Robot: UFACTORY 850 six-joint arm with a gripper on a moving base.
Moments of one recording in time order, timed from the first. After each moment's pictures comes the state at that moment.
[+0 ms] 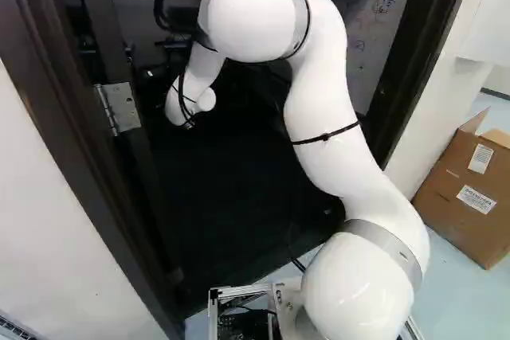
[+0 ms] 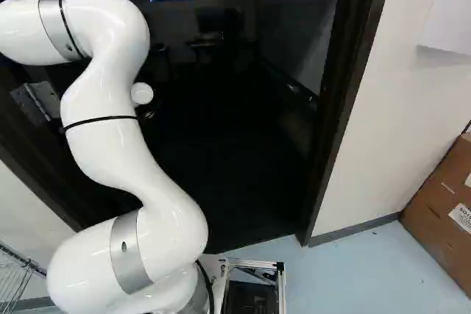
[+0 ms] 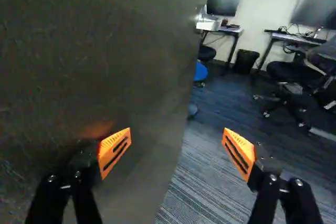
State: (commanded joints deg) arm 31.9 -37.3 -73.9 -27.6 39.7 13.3
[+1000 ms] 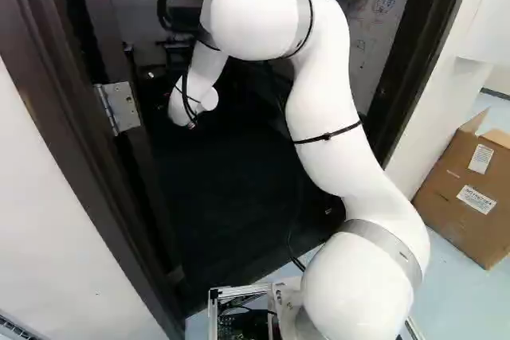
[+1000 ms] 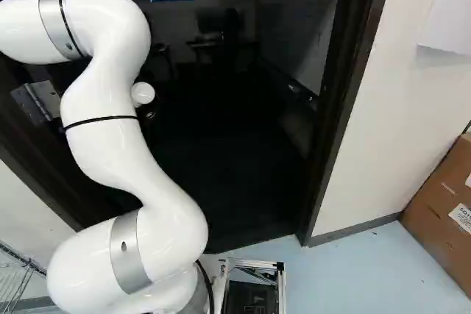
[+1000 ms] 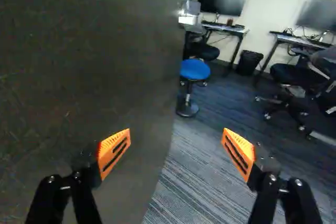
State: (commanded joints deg) arm 30.5 -35.5 -71.5 -27.9 39.7 13.3
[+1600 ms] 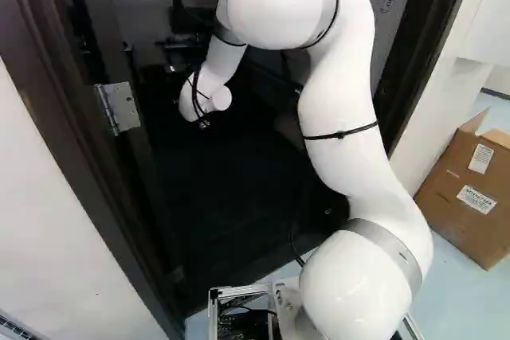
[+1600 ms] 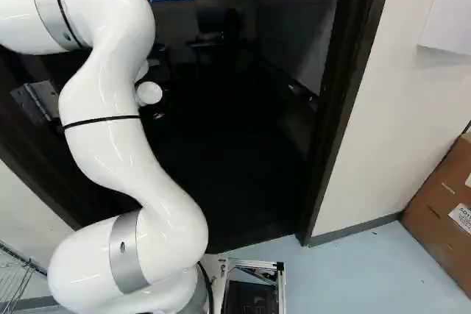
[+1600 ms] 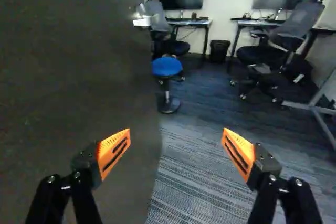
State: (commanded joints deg) arm 26.8 -31.0 -65.5 -17.2 39.7 13.3
